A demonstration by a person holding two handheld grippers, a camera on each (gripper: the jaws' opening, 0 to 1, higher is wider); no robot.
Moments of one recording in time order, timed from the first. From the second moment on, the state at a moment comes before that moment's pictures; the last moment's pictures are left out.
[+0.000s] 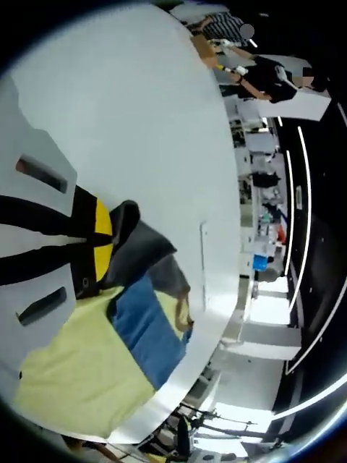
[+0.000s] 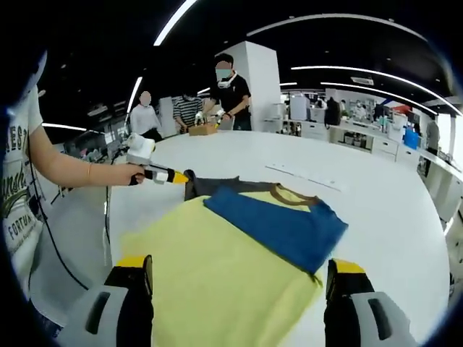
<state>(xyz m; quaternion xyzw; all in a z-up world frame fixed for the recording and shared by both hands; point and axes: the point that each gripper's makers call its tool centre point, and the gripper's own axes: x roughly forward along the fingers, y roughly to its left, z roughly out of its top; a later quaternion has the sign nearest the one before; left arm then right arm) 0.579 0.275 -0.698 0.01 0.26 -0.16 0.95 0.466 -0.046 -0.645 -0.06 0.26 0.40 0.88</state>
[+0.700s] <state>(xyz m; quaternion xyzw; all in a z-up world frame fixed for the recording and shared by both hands) 0.597 0.188 -0.667 0.04 0.22 -0.24 0.95 0.451 -0.044 -0.644 -0.04 0.25 0.40 0.88</state>
